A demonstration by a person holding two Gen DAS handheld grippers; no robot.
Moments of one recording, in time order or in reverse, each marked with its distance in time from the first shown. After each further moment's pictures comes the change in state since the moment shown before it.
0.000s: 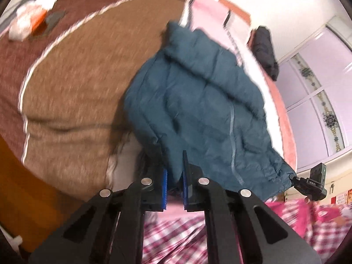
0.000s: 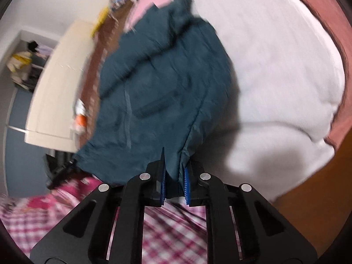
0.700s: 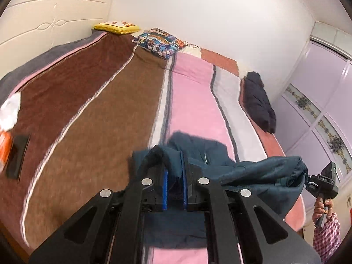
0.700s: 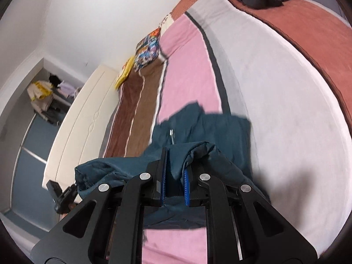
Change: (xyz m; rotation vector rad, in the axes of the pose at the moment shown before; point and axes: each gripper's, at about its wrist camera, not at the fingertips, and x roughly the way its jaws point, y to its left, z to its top) left arm 0.028 -0.099 0.270 0.133 -0.328 0.040; right arm 0.027 0.081 0.306 -0.039 -0.249 0.073
